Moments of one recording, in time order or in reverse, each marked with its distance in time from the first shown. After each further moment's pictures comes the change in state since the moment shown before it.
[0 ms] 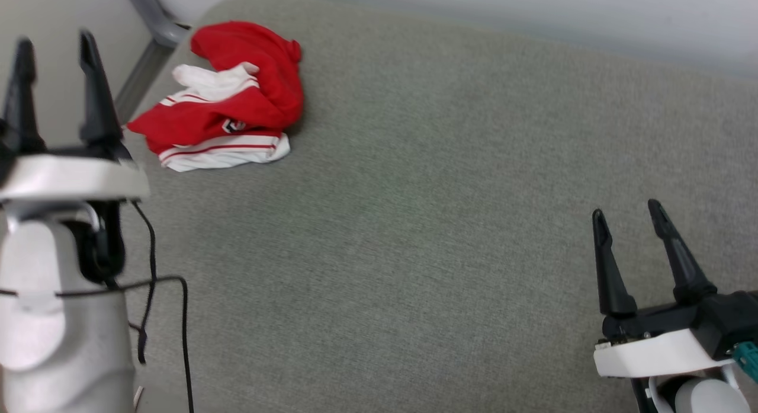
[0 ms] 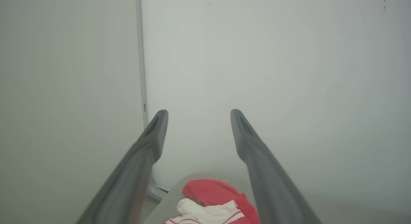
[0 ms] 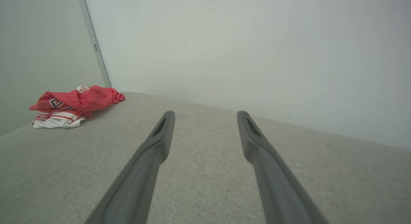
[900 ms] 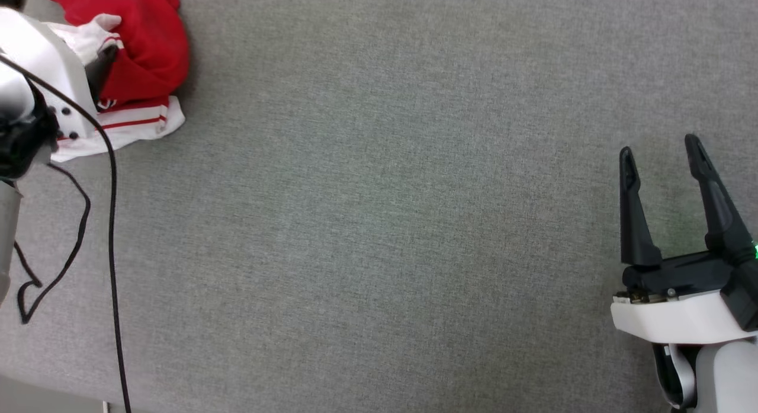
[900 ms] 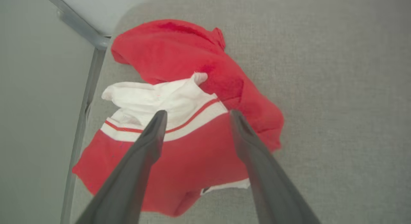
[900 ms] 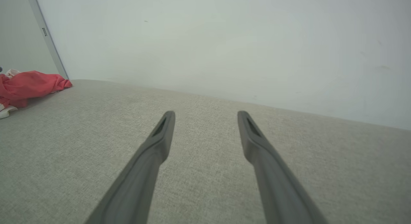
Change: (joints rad) left arm -0.446 0.422 -0.540 0.397 -0.431 -0.013 0.746; right arm -0.110 0.000 -0.020 -0.094 -0.058 0.000 0.000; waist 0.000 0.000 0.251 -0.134
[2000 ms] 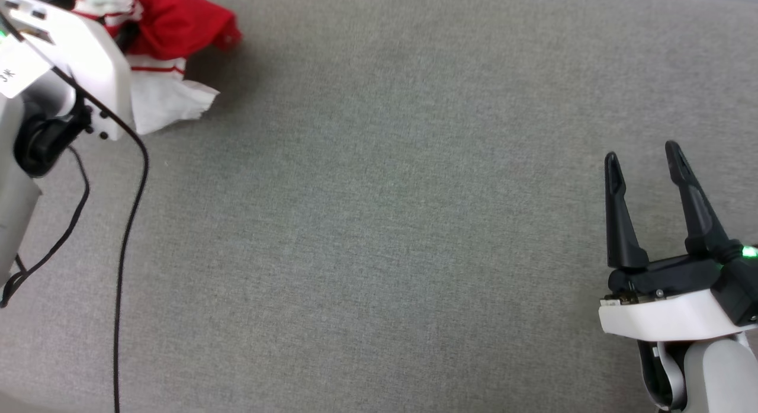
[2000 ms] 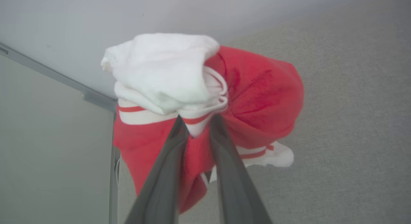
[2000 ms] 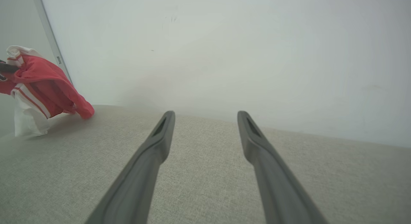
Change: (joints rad) left arm -0.095 0.091 -0.352 -0.056 -0.042 0.000 -0.139; right arm -0.020 0.000 0.022 0.052 0.079 0.000 0.000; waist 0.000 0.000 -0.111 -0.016
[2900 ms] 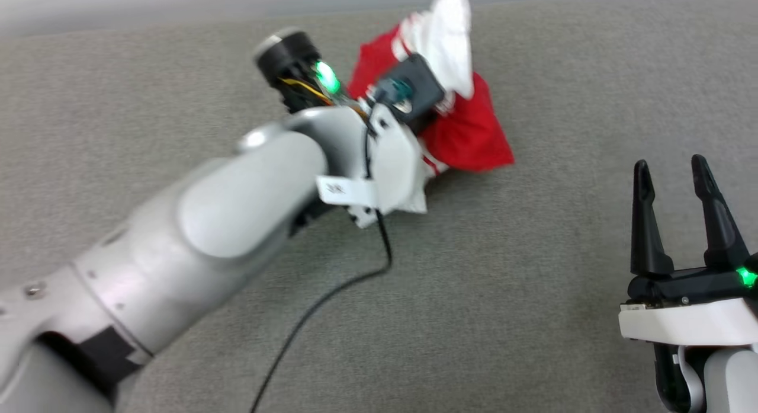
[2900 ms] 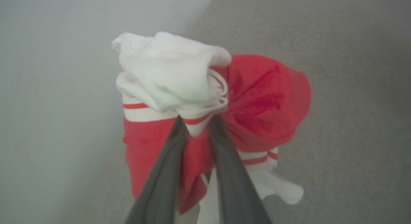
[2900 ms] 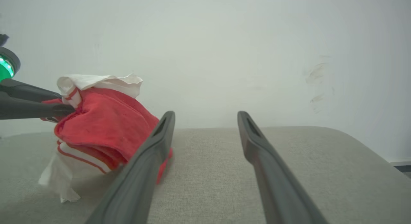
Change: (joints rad) left arm -0.110 -0.288 -0.464 -0.208 0.043 0.000 -0.089; right arm 0.040 -0.001 -0.046 -0.001 0.110 0.000 0.000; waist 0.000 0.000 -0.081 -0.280
